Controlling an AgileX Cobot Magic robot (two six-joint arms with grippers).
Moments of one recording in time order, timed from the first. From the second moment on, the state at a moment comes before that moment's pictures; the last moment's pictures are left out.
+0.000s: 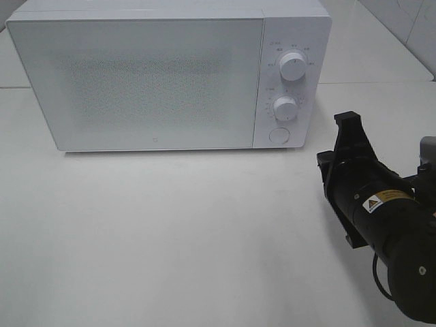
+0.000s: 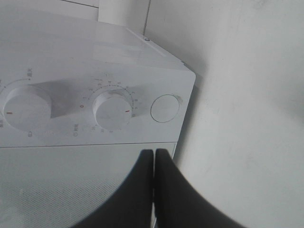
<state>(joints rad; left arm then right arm) 0.08 0.00 -0.52 -0.10 1.08 0.07 0.82 1.72 -0.32 0.88 -1.15 1.21</state>
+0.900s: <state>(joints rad) 0.08 0.00 -0.52 -0.10 1.08 0.07 0.78 1.93 -0.50 0.85 -1.14 1.36</state>
